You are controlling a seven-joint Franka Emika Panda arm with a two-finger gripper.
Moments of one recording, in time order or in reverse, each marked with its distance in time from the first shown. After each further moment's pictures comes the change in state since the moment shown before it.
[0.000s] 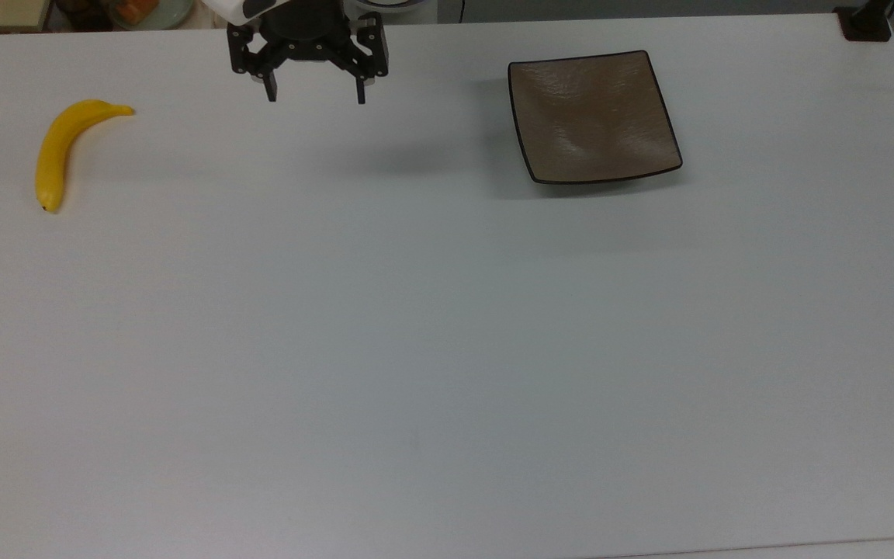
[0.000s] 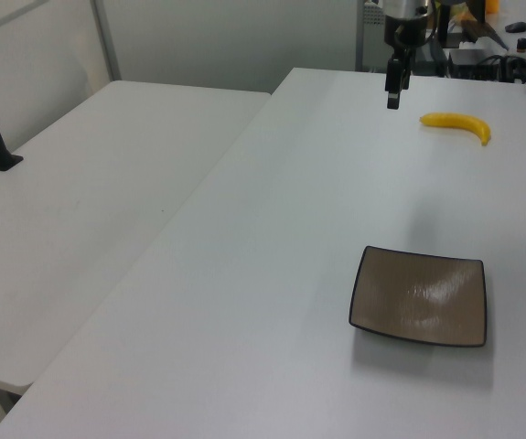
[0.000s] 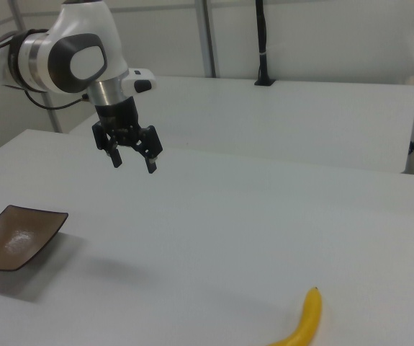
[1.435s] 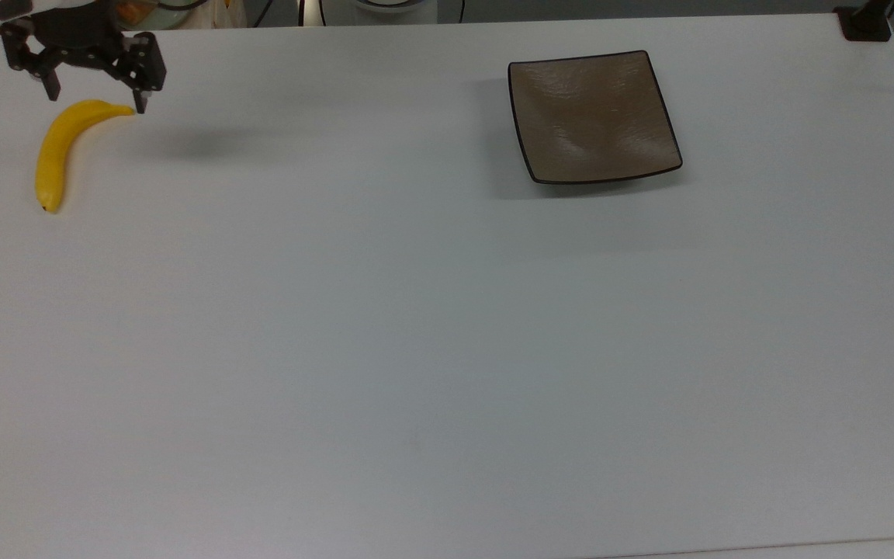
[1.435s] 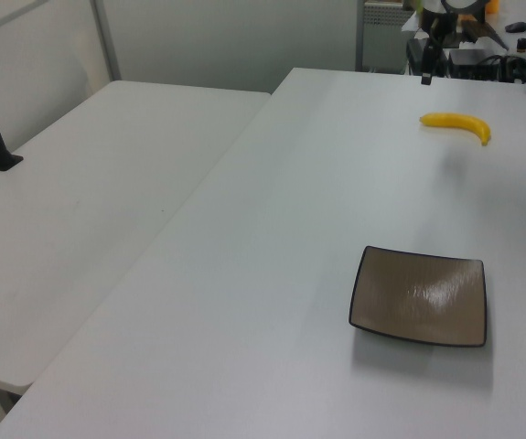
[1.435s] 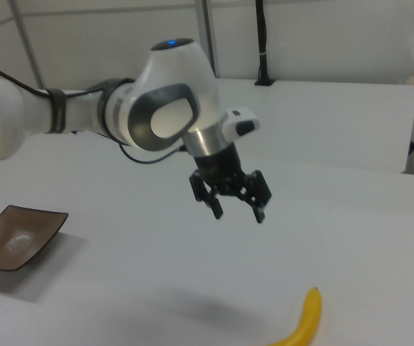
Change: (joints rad) arm -0.176 0.065 -0.211 -0.081 -0.112 0.252 -0.286
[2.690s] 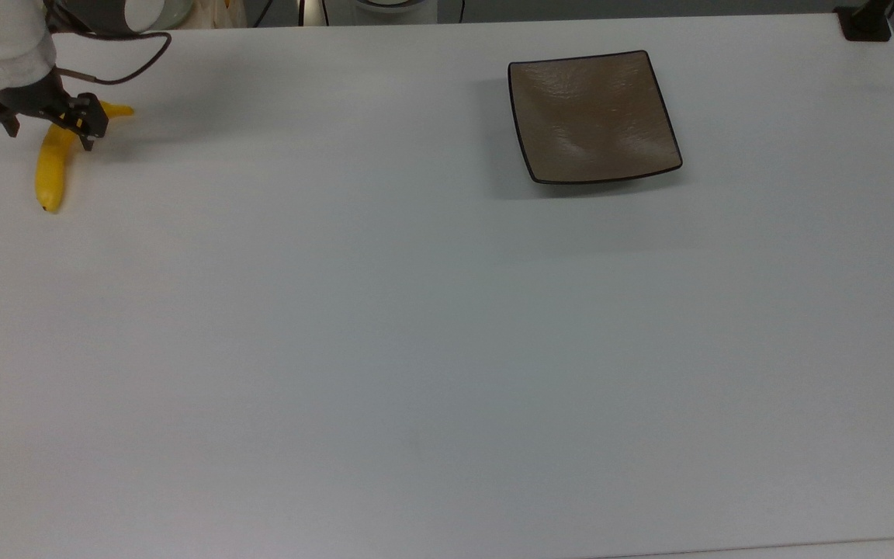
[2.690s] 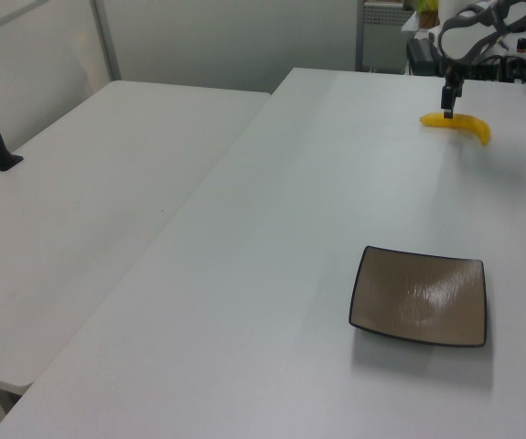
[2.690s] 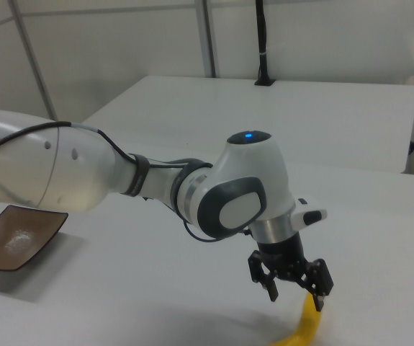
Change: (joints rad) arm -0.196 0.254 -0.005 -0.001 0.000 0.192 -0.115
